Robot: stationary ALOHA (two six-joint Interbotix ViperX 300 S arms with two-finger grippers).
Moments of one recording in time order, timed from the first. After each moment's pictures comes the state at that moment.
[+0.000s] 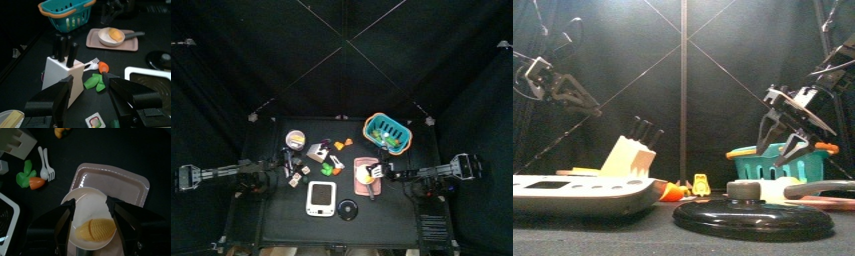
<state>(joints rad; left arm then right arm) 0.34 -0.80 1.28 0.52 -0.21 -0.34 -0.04 -0.32 1.05 -1.27 0.45 2.36</state>
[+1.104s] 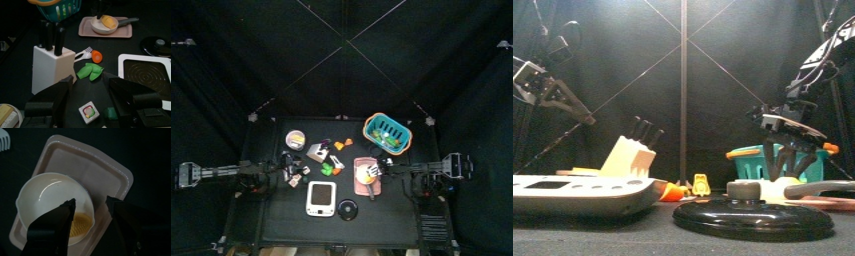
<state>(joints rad) 0.29 -0.80 1.32 0.48 -0.17 -0.33 -0.19 -0.18 0.93 -0.56 0.47 1.36</state>
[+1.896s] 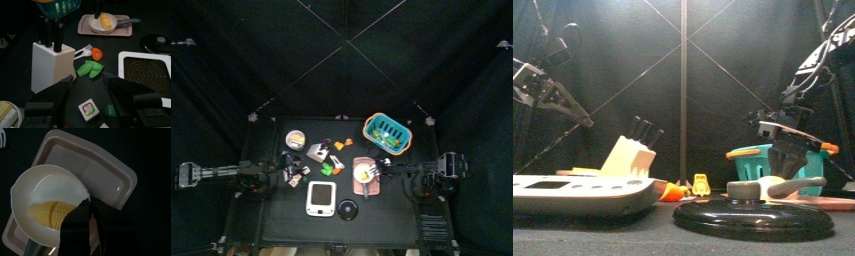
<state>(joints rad) 0.30 -0.79 1.33 0.48 -0.17 -0.33 -0.19 -0.14 0.91 -0.57 0.45 1.36</state>
